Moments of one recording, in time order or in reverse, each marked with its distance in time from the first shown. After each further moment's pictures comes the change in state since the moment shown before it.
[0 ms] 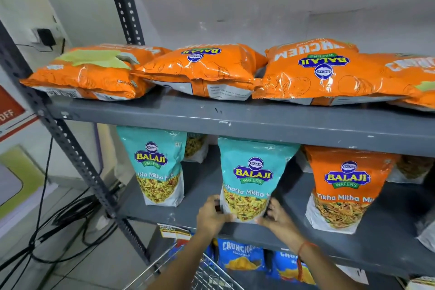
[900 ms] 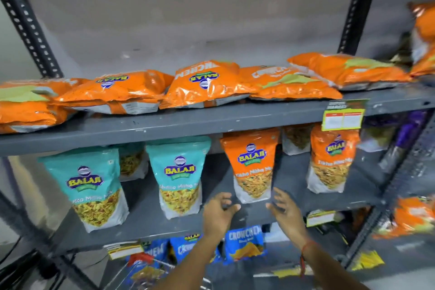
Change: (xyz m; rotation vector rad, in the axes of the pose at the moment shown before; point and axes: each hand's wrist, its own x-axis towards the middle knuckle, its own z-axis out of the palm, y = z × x) left_hand -0.105 0.085 0.130 0.047 -0.121 0.332; right_hand -0.178 -0.002 -0.117 -0.024 0.599 -0.092
